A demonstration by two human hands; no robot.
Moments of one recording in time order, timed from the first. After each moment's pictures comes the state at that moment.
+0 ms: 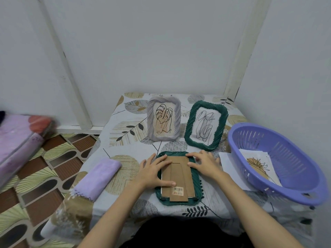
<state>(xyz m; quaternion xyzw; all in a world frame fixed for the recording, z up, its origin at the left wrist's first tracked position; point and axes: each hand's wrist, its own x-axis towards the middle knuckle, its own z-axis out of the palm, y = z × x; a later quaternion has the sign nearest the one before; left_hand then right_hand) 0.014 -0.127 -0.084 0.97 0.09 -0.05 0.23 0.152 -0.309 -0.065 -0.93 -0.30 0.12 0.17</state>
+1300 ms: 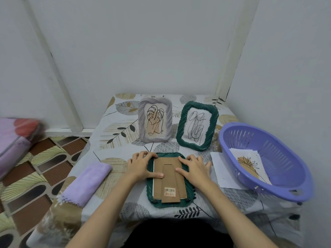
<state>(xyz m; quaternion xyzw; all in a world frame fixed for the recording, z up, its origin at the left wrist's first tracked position) 0.033 -0.116 -0.071 0.95 0.19 -0.04 0.23 0.126 -0.307 -0.073 -0.95 -0.30 0.04 0.08</state>
